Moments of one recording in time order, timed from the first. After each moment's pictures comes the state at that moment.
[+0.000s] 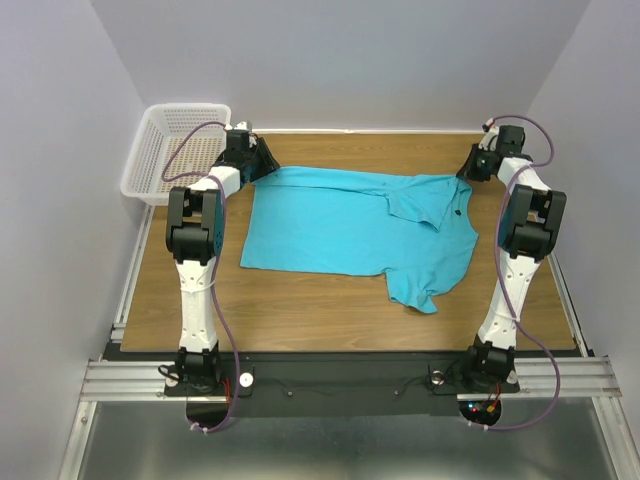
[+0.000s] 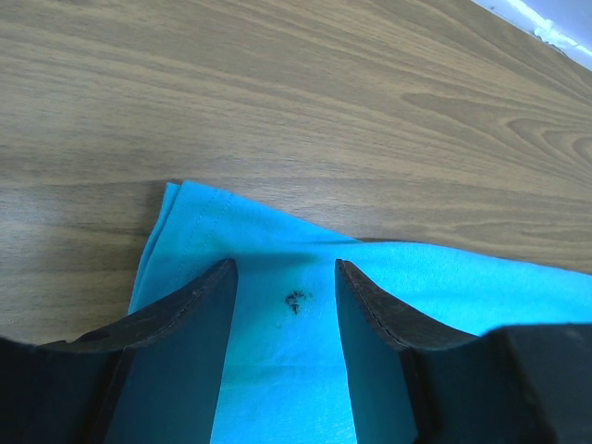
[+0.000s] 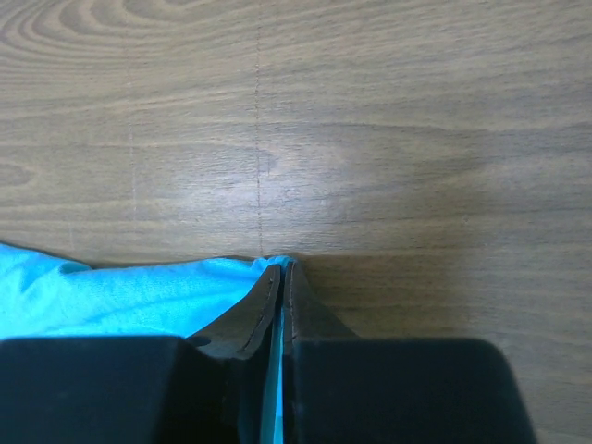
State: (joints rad) left arm -0.11 2.33 1.74 -0.02 0.19 -0.53; right arm -0.25 2.40 1.96 -0.37 -0.42 0.07
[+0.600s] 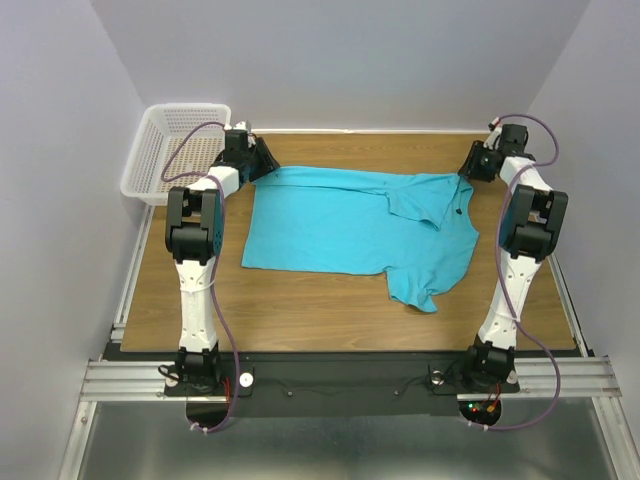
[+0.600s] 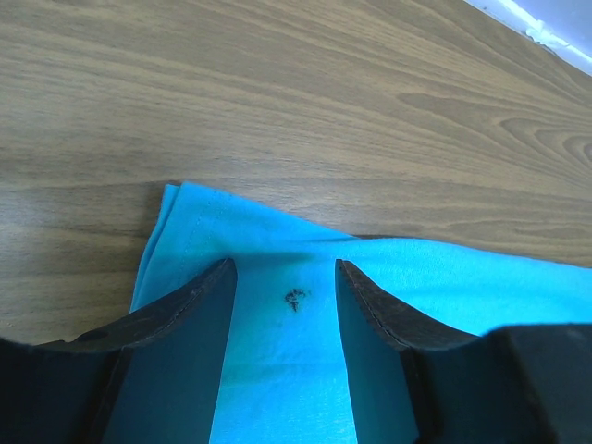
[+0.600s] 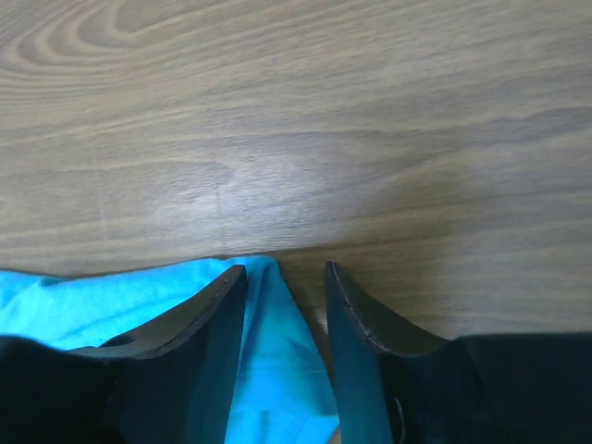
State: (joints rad) left arm -0.10 2.33 1.74 -0.01 0.21 -0.54; right arm -0.26 2.40 1.96 -0.37 -0.33 0.10
